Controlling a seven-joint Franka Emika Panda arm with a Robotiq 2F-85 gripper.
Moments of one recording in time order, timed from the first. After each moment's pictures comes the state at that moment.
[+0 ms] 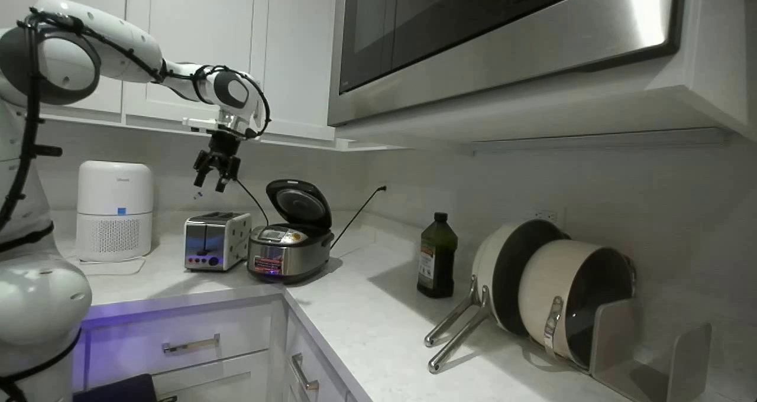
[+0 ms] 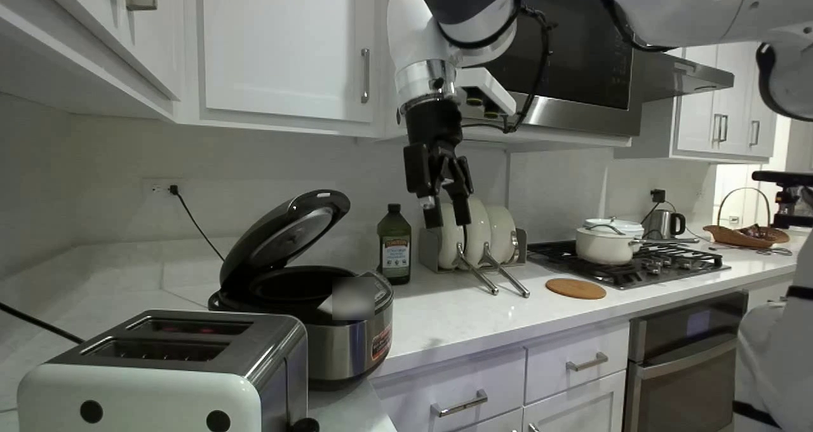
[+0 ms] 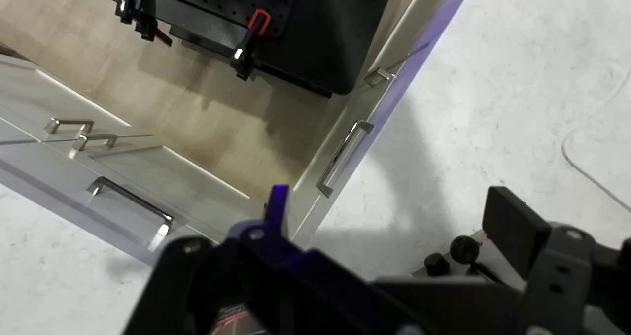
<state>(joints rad) 0.27 -0.27 0.27 -1.82 0.20 1.33 0.16</state>
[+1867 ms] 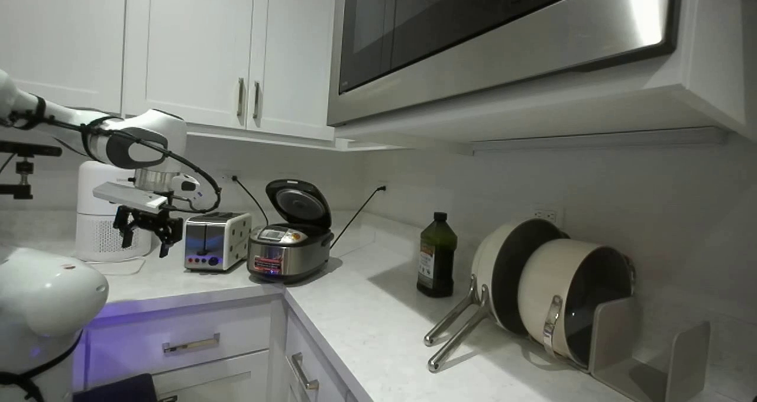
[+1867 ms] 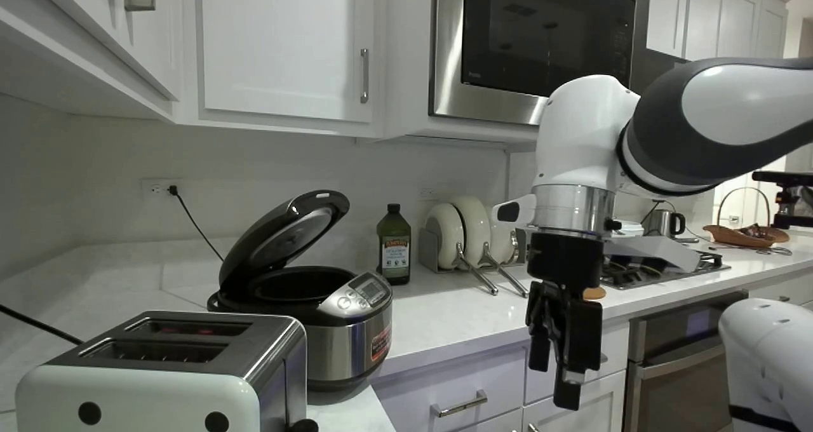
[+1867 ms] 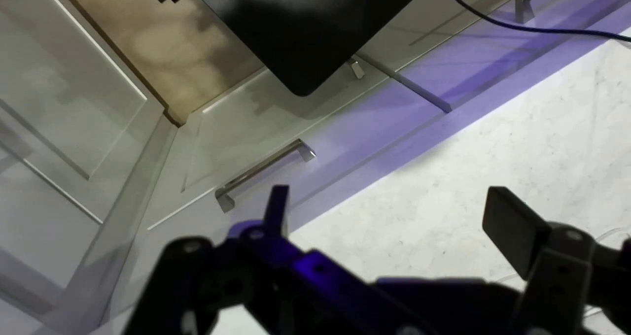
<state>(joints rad) 0.52 -1.00 0.21 -2.79 0.41 1.87 -0.31</state>
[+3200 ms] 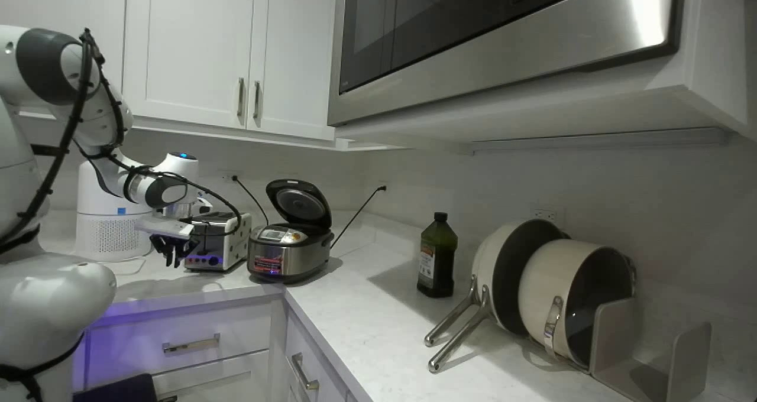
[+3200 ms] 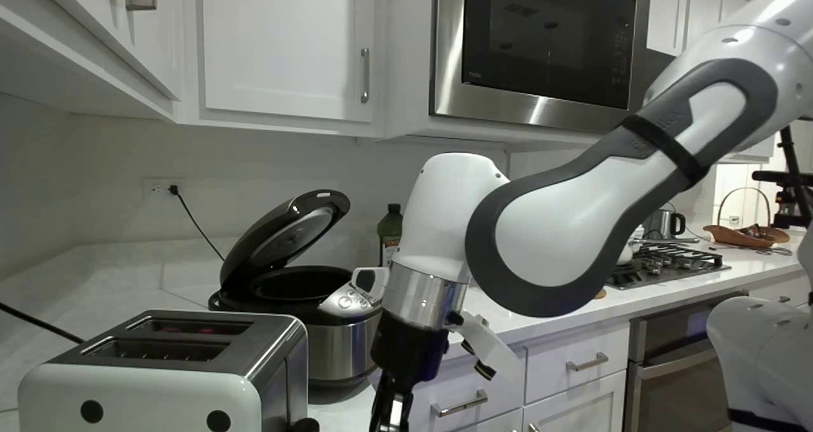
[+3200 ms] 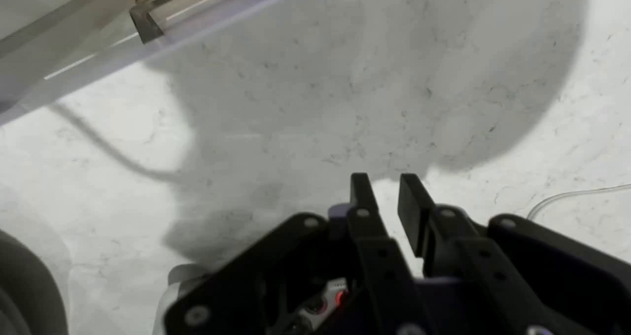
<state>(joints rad) 0.67 -0.28 0.27 -2.58 0.41 2.54 -0.33</state>
